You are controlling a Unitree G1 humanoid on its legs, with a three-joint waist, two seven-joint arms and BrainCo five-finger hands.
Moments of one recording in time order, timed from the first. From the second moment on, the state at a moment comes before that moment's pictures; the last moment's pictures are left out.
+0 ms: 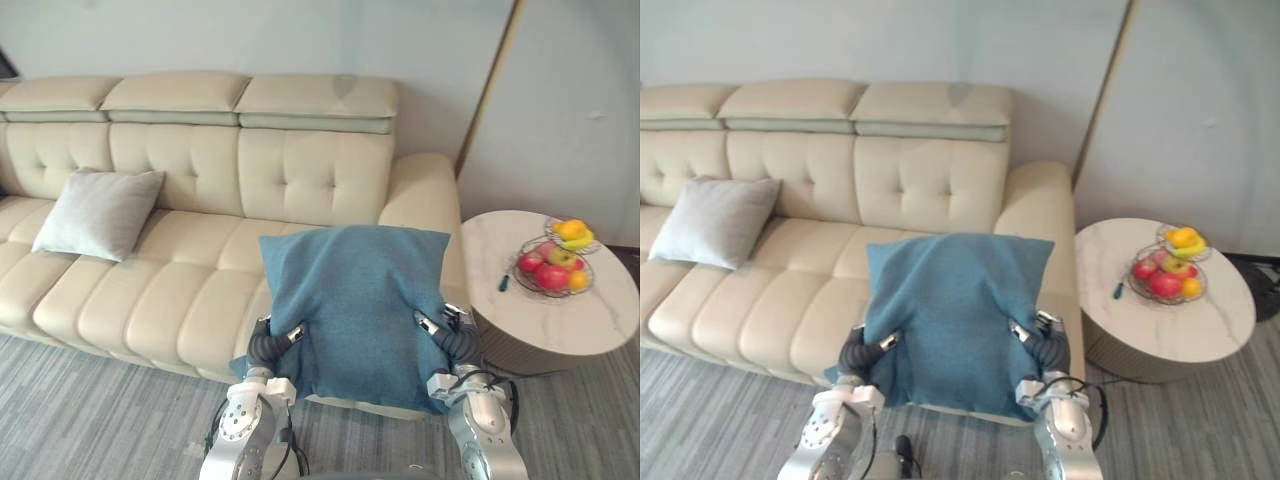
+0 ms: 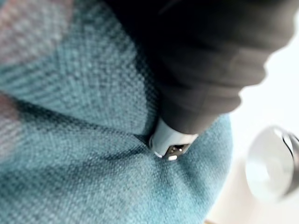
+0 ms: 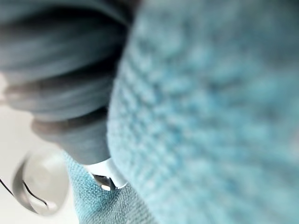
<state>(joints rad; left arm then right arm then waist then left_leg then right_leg) 0.26 0.06 -0.29 -0.07 -0.40 -0.03 0.17 0.23 -0.09 0.03 -0.04 0.19 -0.13 -0.13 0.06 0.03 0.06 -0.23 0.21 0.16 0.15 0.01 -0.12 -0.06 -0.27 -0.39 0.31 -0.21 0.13</state>
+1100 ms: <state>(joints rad) 0.19 0.10 -0.37 -0.09 -0.38 -0.02 0.18 0.27 -0.06 -0.03 -0.13 0.17 -0.09 -0.17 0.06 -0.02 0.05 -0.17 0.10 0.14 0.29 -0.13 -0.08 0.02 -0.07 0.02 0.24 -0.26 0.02</state>
